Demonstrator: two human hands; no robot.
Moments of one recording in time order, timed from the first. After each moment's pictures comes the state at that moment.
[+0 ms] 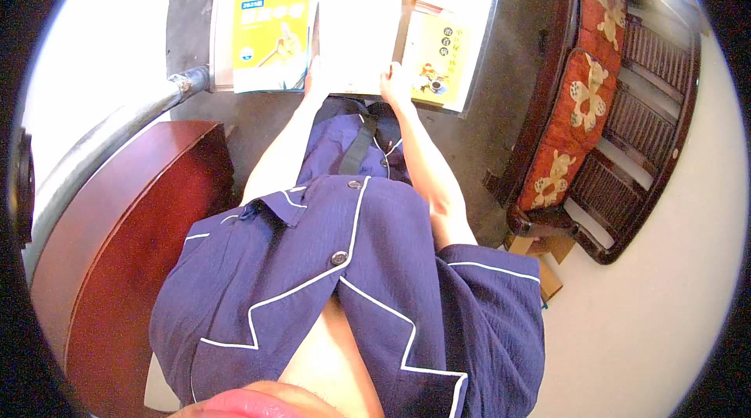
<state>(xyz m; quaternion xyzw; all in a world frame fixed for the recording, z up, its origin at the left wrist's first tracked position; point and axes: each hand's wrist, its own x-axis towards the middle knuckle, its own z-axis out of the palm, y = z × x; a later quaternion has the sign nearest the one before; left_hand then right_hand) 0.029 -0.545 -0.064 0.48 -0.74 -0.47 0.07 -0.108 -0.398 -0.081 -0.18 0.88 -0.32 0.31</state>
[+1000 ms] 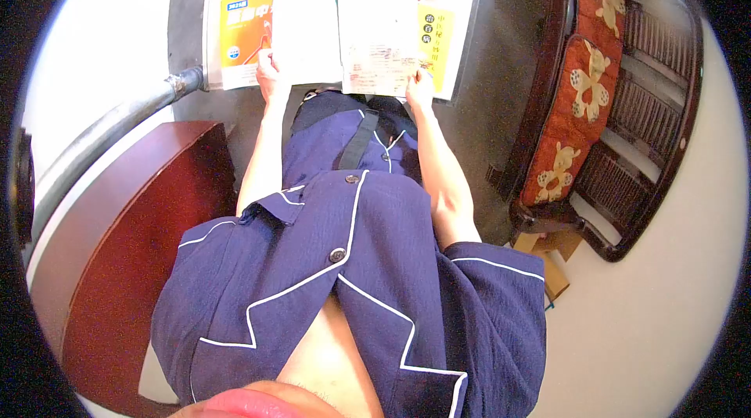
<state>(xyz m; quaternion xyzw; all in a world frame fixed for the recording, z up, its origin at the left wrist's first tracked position) 0.043 -0.562 -0.002 0.54 -0.77 -0.29 0.18 -0.151 -0.292 -0.141 -0.12 0.83 -0.45 0.29</state>
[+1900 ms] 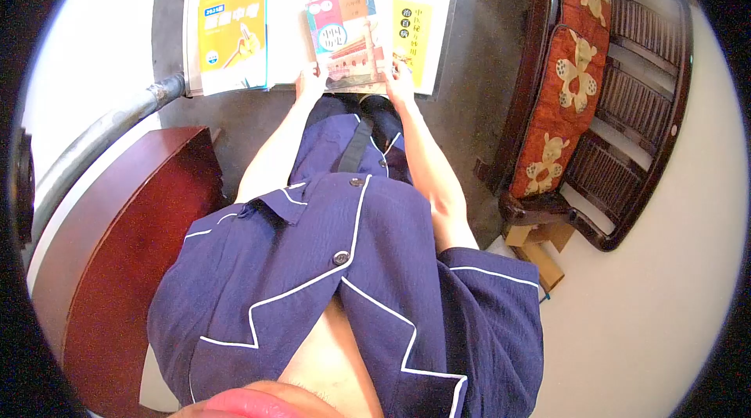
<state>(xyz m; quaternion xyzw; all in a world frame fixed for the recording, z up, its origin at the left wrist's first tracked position) 0.000 -0.478 -0.098 0.53 -0.73 -0.43 -0.06 -0.153 -0.303 -0.091 -0.07 0.77 -0.53 0.35</state>
